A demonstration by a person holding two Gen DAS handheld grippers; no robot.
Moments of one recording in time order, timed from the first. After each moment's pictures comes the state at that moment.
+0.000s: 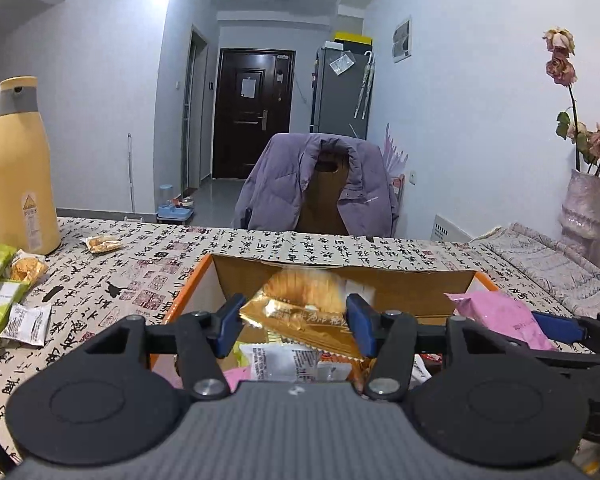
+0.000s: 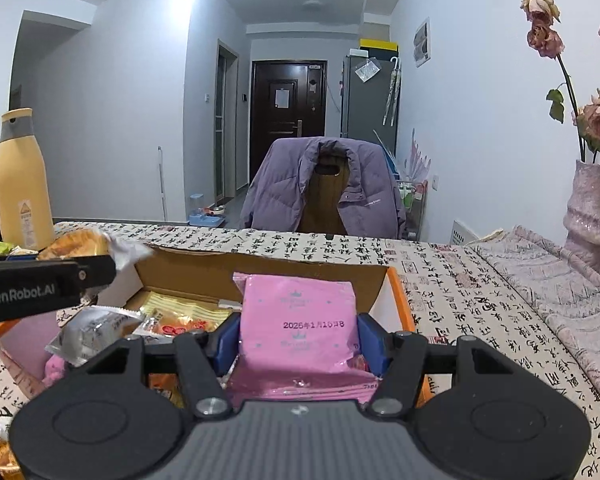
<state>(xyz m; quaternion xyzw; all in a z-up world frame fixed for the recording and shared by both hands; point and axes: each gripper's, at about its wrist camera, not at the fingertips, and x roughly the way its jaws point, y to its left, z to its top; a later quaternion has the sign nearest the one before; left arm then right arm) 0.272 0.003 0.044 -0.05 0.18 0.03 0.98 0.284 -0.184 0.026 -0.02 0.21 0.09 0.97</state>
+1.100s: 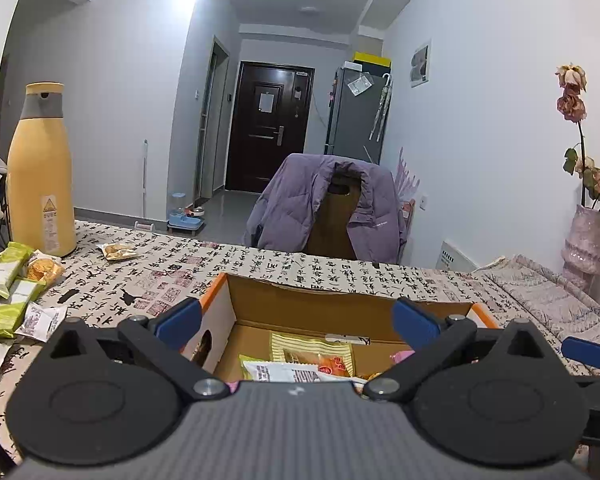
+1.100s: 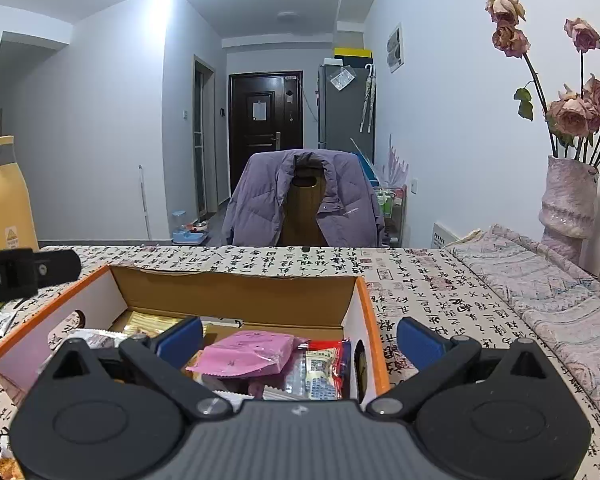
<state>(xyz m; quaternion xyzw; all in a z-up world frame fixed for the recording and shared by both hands) 0.254 0.007 0.066 -0.08 0.16 0.05 0.98 0.279 -0.202 0.038 0.00 0.19 0.07 0.98</state>
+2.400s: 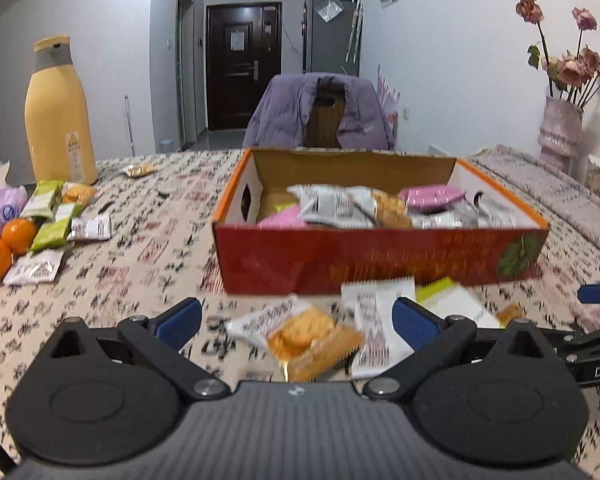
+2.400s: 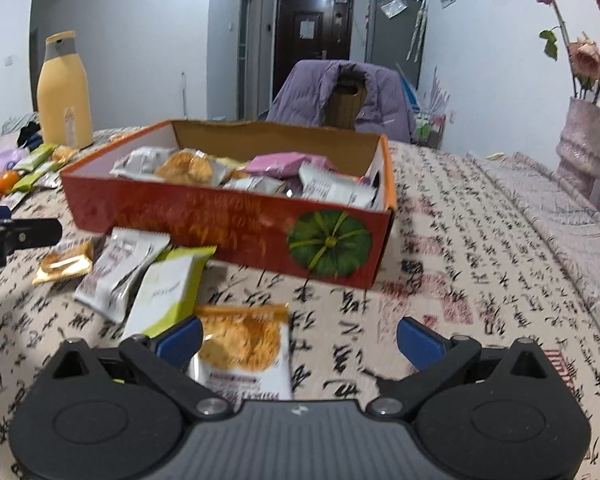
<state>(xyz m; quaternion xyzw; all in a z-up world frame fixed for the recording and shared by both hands) 0.144 0.028 0.008 -0.01 0.27 0.01 0.96 0.170 -0.215 -0.017 -0.06 0.32 0.13 0.93</state>
